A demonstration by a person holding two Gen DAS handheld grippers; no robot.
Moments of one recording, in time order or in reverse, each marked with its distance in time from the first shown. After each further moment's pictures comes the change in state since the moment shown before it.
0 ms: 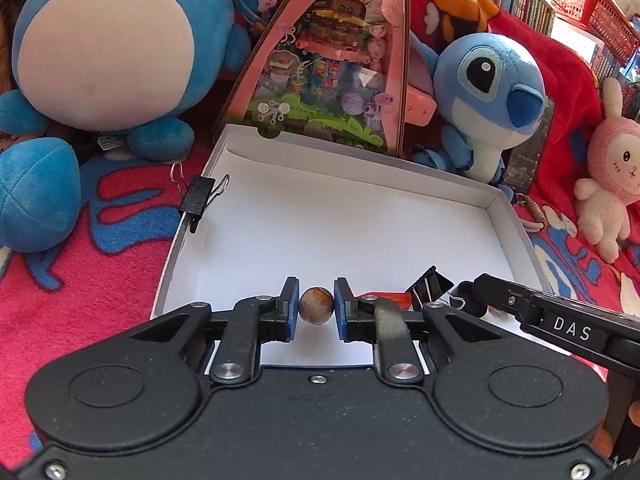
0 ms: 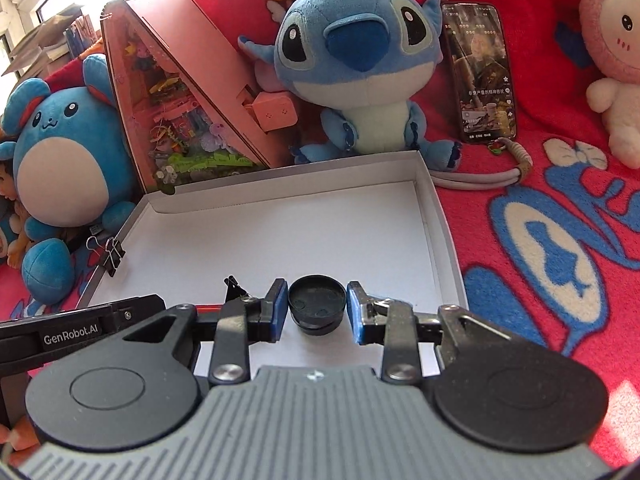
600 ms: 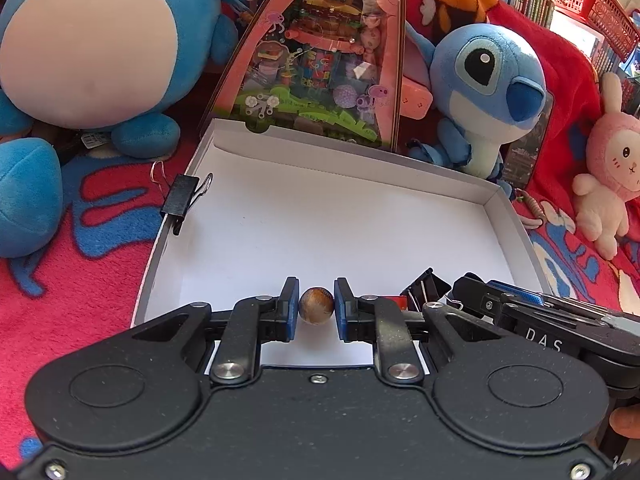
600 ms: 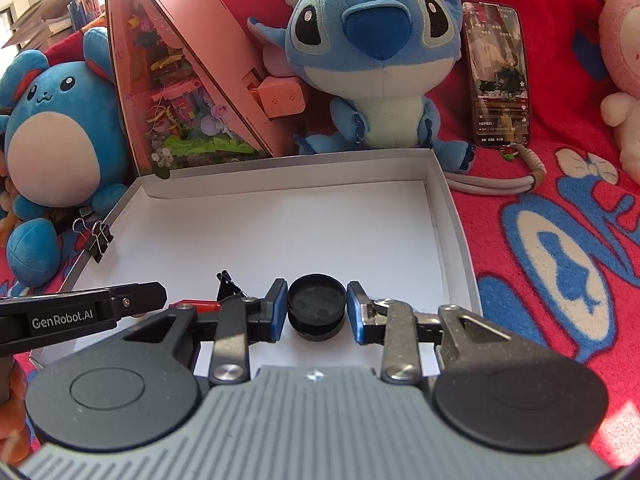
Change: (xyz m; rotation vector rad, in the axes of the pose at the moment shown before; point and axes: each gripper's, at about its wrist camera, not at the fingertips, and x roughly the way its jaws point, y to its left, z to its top) left arm 0.010 -0.004 0.004 0.012 0.024 -0.016; right arm 0.015 0.007 0.000 -0.064 0.018 -0.017
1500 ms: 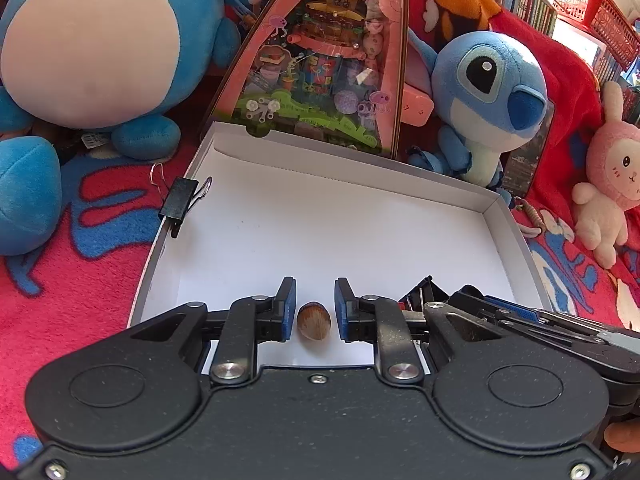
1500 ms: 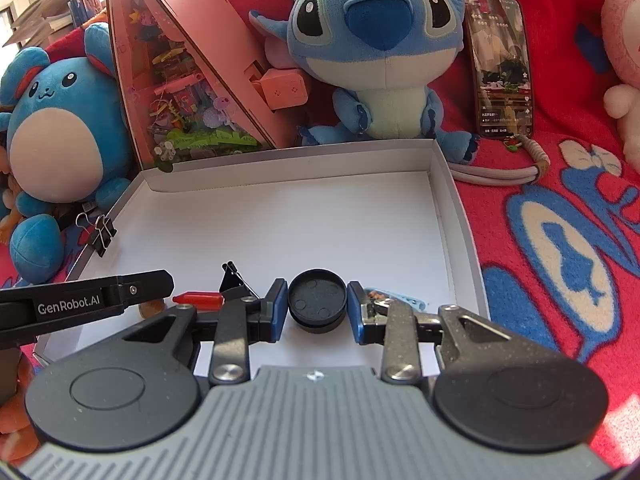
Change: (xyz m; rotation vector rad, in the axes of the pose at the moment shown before) left arm -0.001 0.001 0.001 -0.017 -0.016 -0.005; right arm 0.000 -0.001 -0.002 0.008 0.016 0.013
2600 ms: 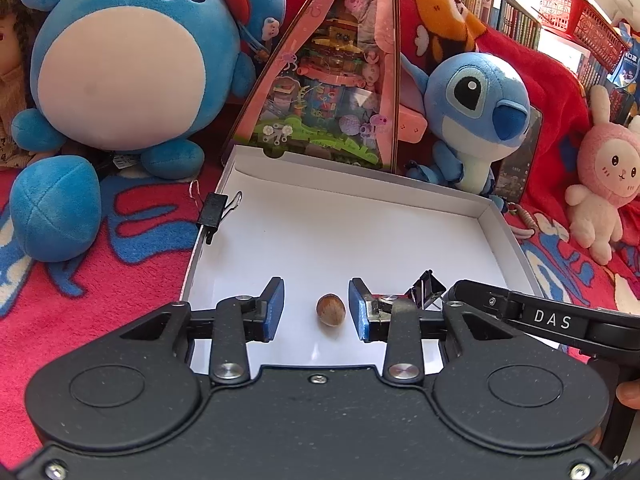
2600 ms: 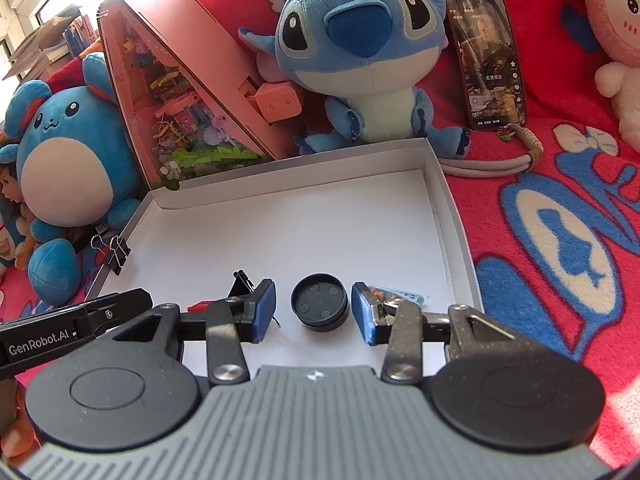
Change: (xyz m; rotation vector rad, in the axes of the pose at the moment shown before) left arm -0.035 0.008 -0.012 0.035 -0.071 0.016; right arm -0.012 -0.011 0.001 0.079 -0.017 0.045
